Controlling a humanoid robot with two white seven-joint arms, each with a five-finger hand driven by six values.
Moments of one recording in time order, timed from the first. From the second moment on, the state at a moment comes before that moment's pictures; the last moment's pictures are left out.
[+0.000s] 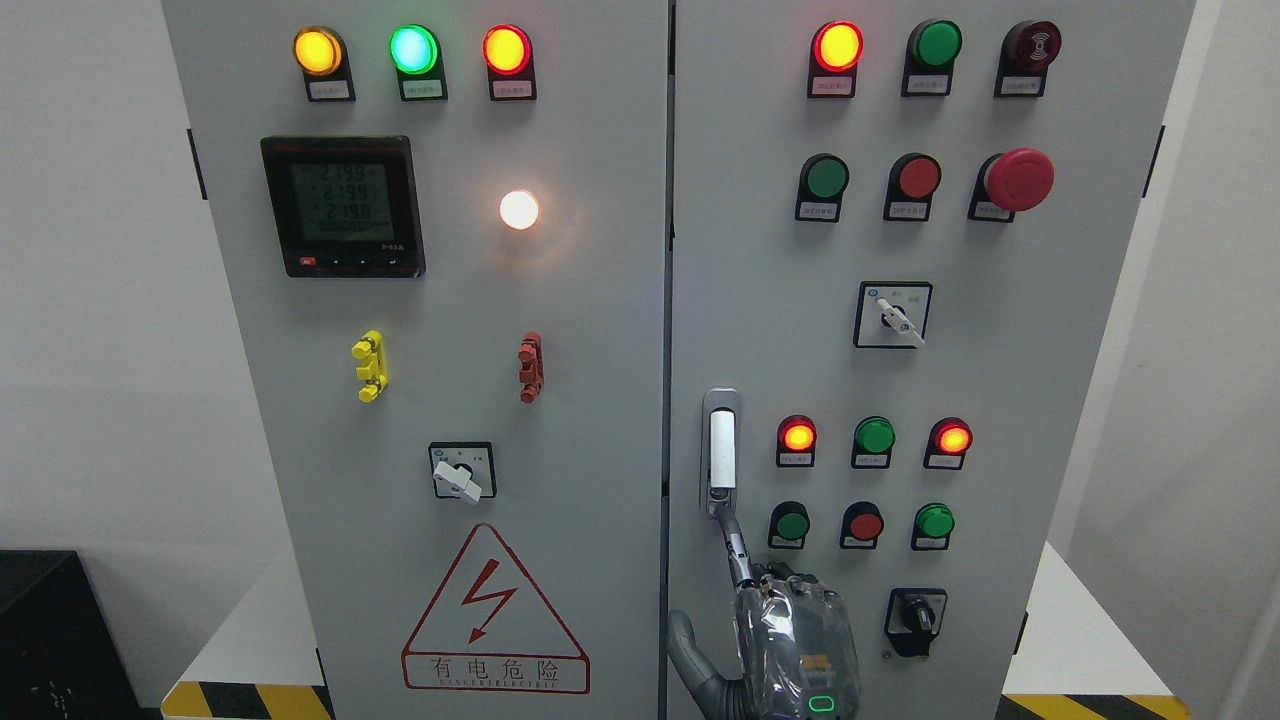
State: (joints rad) left arm 0.05 -0.10 -0.16 -0.05 0.12 -0.03 -0.03; right arm -0.25 0.14 0.34 -1.71 1.38 0.21 -0.11
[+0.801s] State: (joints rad) left arm 0.05 -0.10 -0.16 -0.05 0.12 -0.03 -0.03; right arm -0.25 0.14 0.34 -1.74 1.38 0.21 -0.11
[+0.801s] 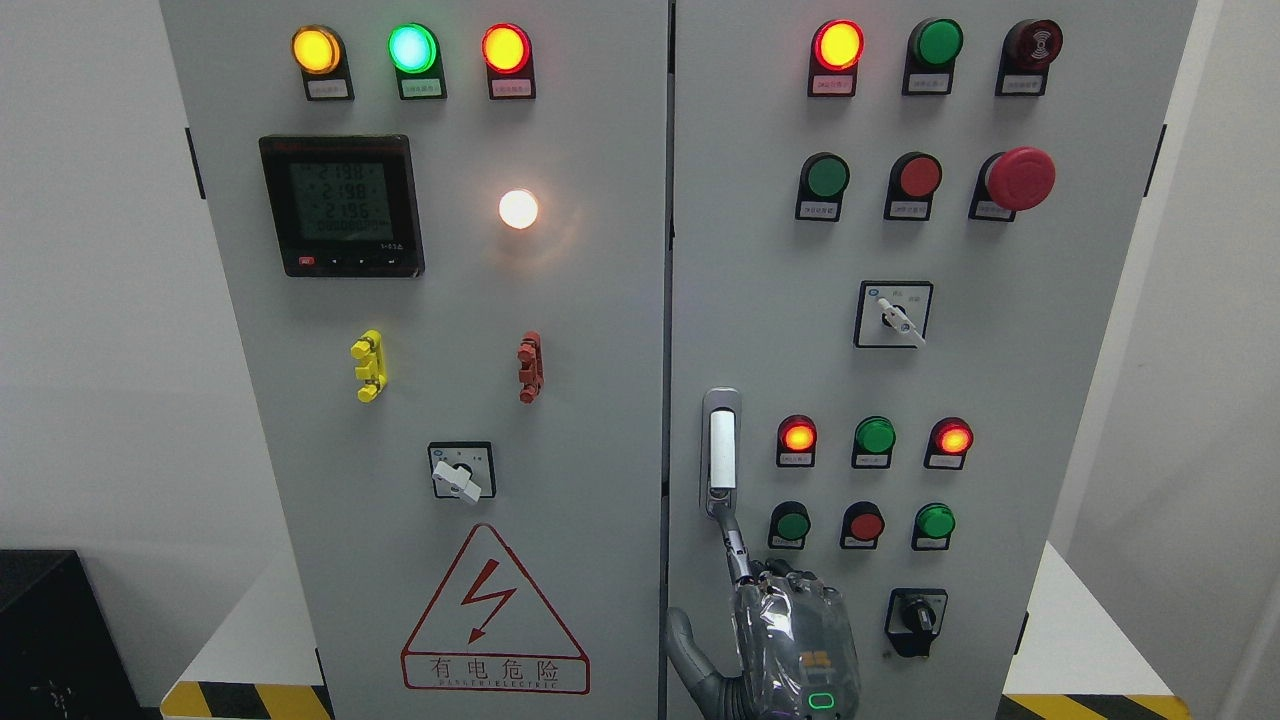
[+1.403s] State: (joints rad) left arm 0.05 -0.10 -0.16 -0.05 0.12 -0.03 -0.03; right arm -0.25 0.14 0.34 -1.77 1.38 0.20 -0.11
